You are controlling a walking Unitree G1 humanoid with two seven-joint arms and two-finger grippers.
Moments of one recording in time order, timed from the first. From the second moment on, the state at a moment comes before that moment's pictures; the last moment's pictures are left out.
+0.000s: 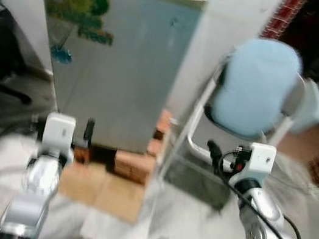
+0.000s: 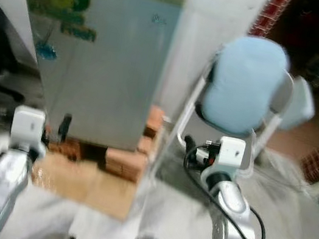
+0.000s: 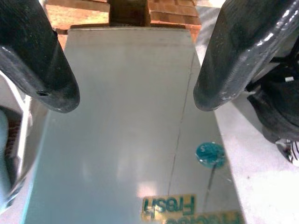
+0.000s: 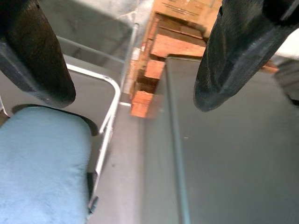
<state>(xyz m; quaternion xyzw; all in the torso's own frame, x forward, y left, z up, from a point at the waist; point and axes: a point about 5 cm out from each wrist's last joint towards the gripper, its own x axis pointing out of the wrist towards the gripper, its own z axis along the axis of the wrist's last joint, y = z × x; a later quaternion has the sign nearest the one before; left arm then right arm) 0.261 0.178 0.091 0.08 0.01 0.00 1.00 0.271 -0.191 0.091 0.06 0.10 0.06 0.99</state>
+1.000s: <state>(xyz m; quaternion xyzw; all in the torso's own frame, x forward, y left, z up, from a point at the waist) 0.266 0.193 0.089 0.05 0.03 0.01 1.00 0.274 -0.190 0.088 0.05 0.10 0.07 0.99</state>
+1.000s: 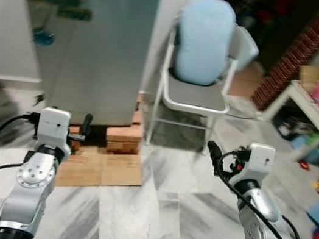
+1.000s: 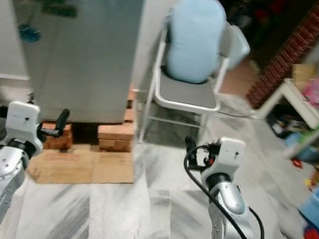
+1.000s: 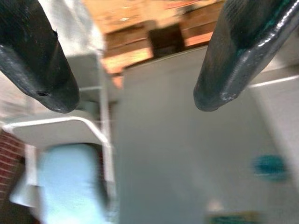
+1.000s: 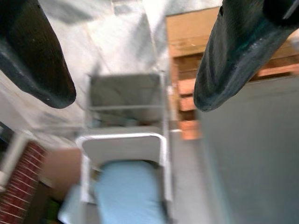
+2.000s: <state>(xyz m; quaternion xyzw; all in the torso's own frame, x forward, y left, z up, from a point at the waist) 0.251 0.179 0.090 0.05 0.04 -0.04 1.00 0.247 -0.217 0.099 0.04 0.06 -0.02 1.00</state>
